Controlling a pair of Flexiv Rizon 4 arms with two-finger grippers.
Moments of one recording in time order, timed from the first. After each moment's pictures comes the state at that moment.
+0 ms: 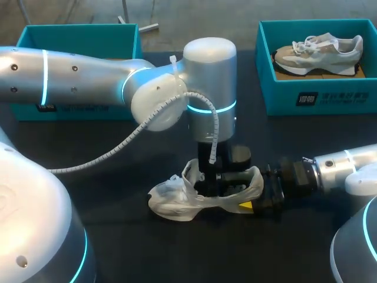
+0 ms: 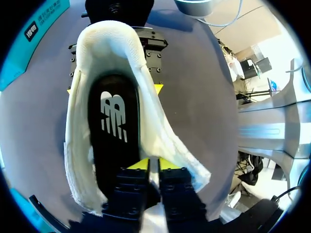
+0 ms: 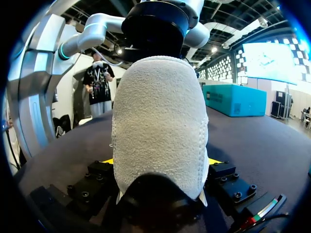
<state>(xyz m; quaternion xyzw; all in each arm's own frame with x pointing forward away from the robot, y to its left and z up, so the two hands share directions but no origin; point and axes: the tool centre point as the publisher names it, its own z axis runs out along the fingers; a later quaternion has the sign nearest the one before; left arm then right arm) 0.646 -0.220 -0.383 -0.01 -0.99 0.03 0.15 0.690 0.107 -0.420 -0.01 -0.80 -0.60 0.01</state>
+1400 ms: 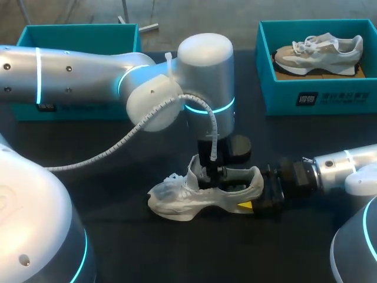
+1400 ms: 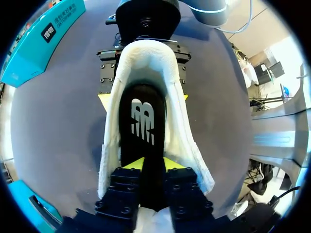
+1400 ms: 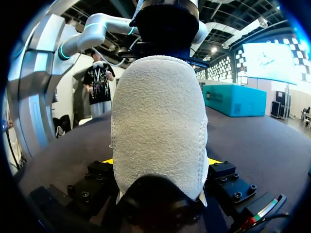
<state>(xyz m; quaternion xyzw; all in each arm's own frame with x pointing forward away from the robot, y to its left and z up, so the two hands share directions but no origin) 0.675 -0.228 -0.377 0.01 -0.99 0.05 0.09 0.690 0.107 -0.421 -0.01 -0.80 -0.60 0.01</state>
